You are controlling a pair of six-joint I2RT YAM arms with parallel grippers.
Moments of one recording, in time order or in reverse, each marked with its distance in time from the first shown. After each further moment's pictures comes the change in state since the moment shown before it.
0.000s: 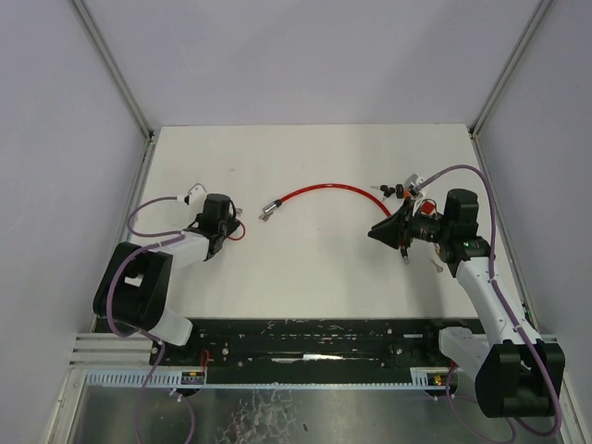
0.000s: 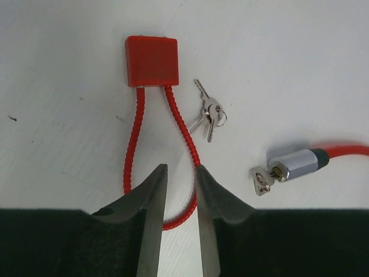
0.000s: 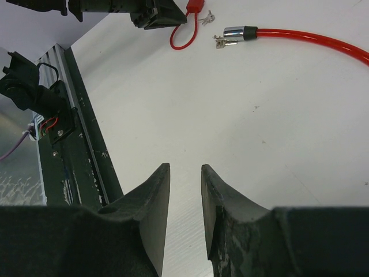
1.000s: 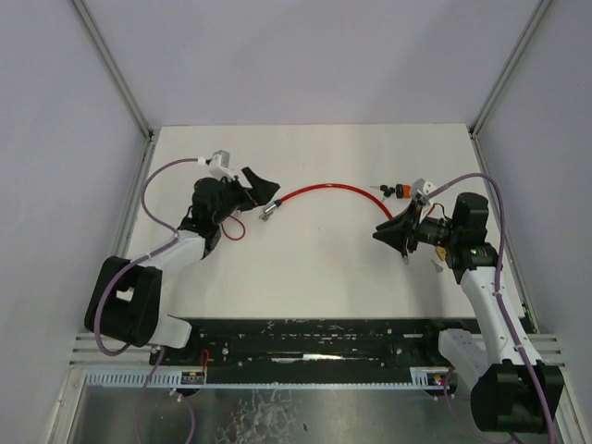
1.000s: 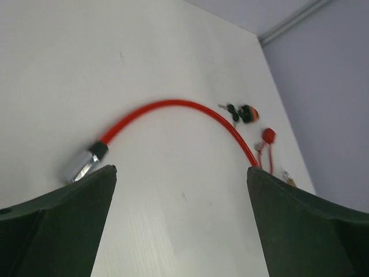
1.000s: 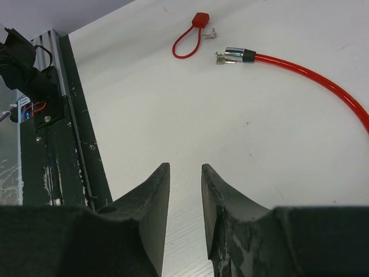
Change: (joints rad) left arm -0.005 -0.140 -0.032 0.461 0.654 0.135; right arm -0.046 -0.094 0.000 -0.045 -0.082 -0.145
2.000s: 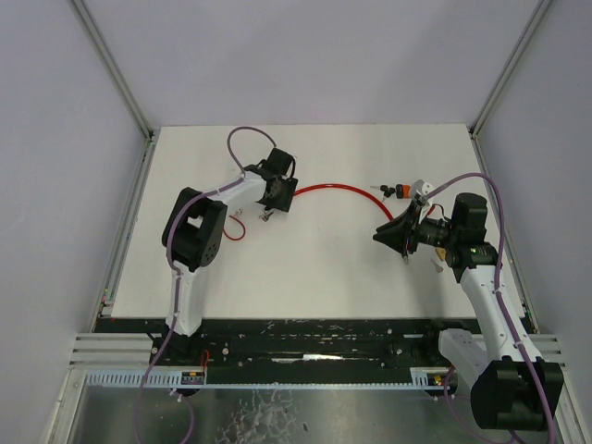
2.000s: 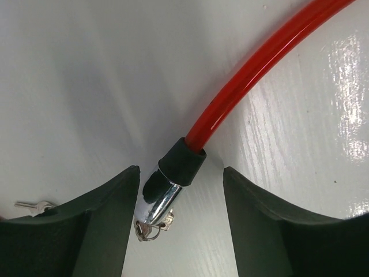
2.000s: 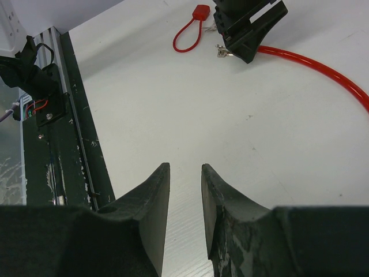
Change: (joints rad) left arm -0.187 0.723 0.943 -1.108 -0.455 0.616; right arm -0.005 0.015 0.000 -0.037 0.000 -0.024
